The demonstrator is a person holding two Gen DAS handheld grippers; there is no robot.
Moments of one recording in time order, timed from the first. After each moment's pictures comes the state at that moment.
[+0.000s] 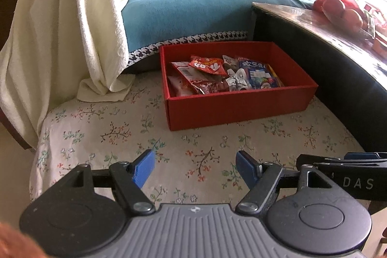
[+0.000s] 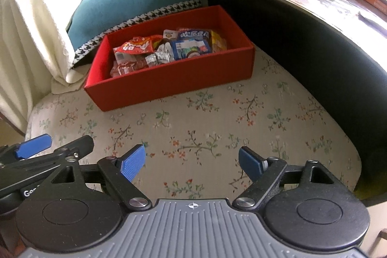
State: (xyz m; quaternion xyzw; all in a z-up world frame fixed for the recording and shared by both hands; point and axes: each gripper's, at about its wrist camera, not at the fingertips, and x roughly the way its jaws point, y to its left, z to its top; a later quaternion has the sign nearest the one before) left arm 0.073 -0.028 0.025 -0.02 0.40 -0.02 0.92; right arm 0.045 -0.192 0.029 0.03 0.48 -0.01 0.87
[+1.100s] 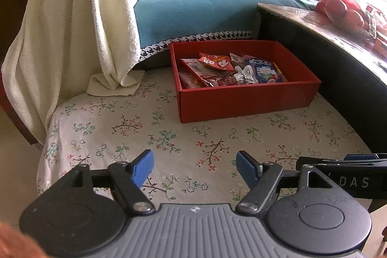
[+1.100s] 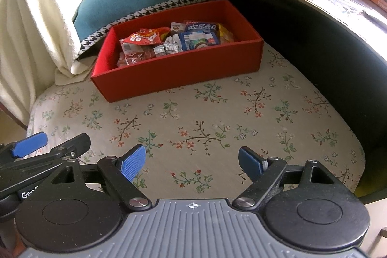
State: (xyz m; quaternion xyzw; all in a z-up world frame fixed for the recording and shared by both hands) left arm 0.056 -0.019 0.023 -0.01 0.39 -0.01 0.92; right arm 0.040 -0.182 0.024 0.02 0.49 0.00 0.87
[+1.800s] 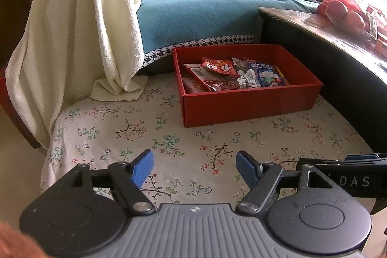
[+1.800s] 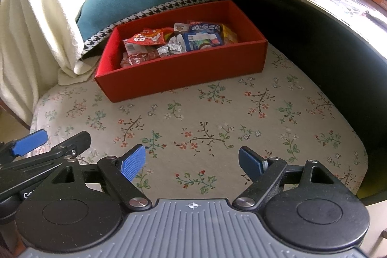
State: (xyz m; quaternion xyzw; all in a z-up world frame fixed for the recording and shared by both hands) left arm 0.054 -0.018 0.024 -0.01 0.38 0.00 0.93; right arm 0.041 -0.180 0.024 0.02 0.49 0.00 0.87
